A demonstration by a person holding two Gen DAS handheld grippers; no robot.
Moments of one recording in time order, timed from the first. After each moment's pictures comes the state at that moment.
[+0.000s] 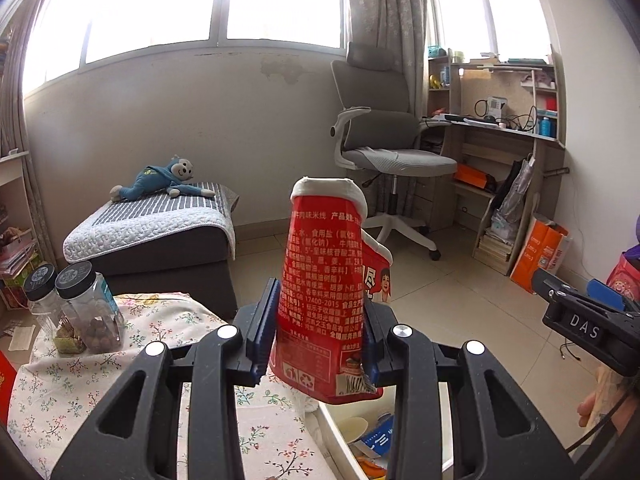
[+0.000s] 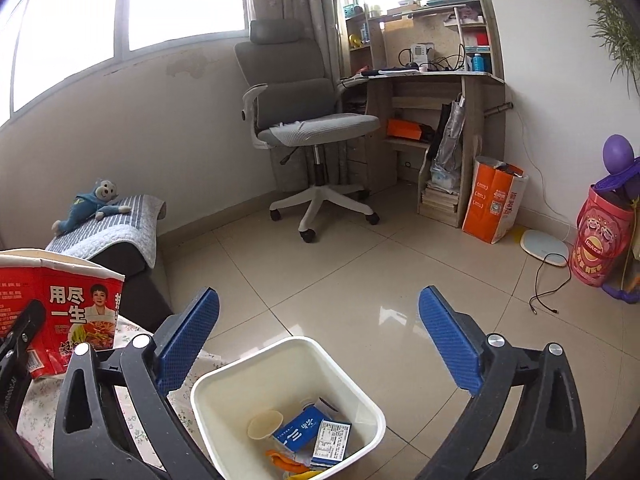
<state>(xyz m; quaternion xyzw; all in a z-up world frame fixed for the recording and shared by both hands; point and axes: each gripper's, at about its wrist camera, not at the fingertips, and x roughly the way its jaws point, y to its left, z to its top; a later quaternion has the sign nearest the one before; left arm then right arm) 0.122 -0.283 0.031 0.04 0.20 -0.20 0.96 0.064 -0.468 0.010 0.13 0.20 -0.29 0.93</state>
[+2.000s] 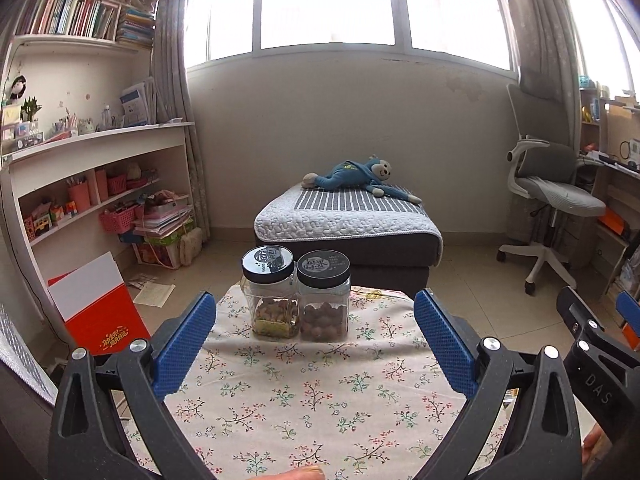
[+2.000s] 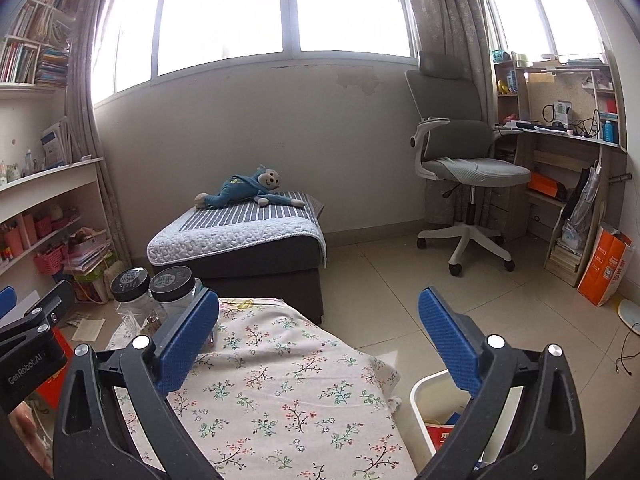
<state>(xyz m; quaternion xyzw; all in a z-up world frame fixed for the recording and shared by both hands) 0.104 -0.028 0.065 0.00 0.19 0.09 0.98 0.109 -0.216 0.044 0.05 0.17 -0.05 0.98</state>
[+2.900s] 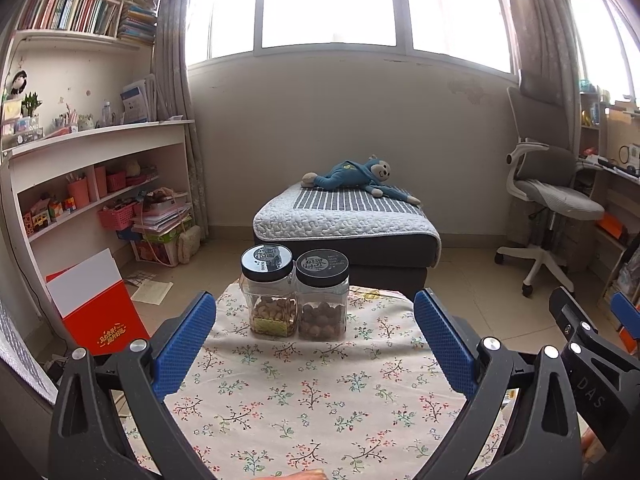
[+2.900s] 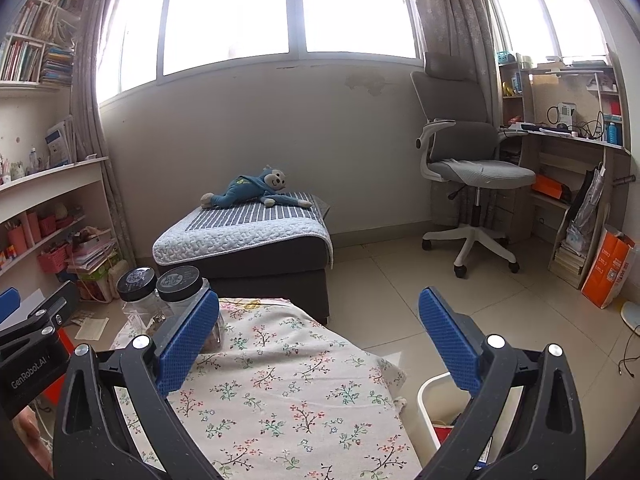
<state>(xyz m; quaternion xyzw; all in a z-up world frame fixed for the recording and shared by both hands) 0.104 -0.024 0.068 -0.01 0.19 0.08 0.98 0.111 -0.209 0.047 0.05 0.16 -0.05 0.98</state>
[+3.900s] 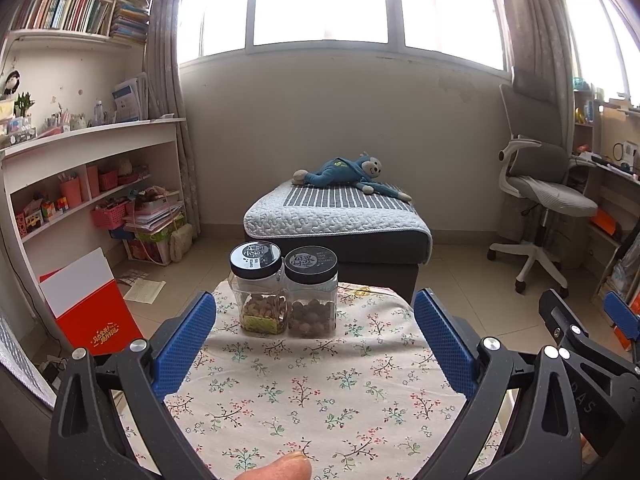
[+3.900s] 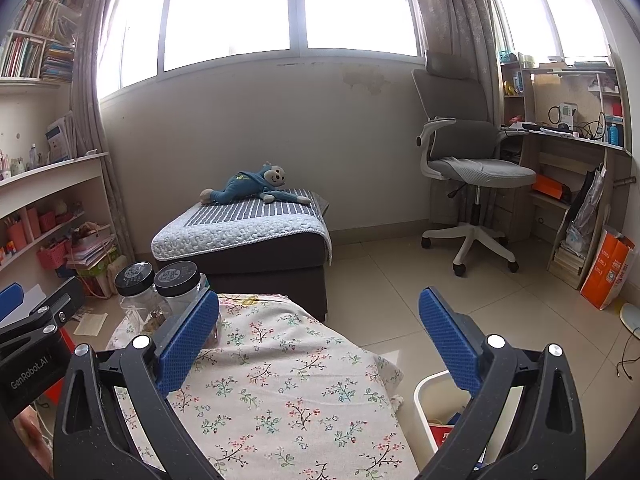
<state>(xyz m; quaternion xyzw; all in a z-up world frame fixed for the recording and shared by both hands) 0.105 -0.030 0.067 -0.01 0.20 0.07 0.98 0.111 -0.217 0.044 0.04 0.17 -0.05 0.98</state>
